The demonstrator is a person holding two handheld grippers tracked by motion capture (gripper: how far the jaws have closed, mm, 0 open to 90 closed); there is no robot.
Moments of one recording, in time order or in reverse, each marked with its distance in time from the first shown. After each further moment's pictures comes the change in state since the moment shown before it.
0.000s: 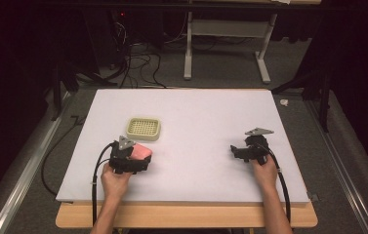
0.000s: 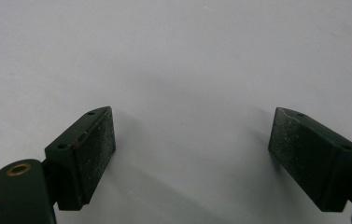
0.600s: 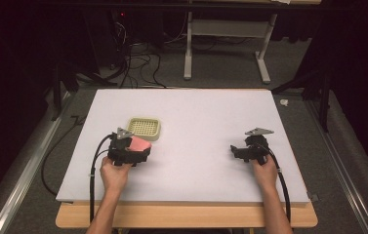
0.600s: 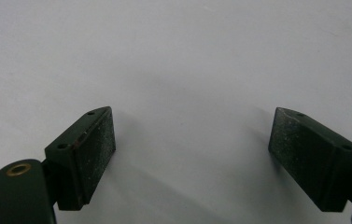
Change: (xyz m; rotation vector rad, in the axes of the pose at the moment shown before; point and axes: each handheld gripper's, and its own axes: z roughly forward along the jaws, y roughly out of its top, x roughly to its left) left arm 0.008 0.026 -0.003 0.016 -0.004 -0.057; right arm 0.000 0.000 0.000 0.000 0.000 0.001
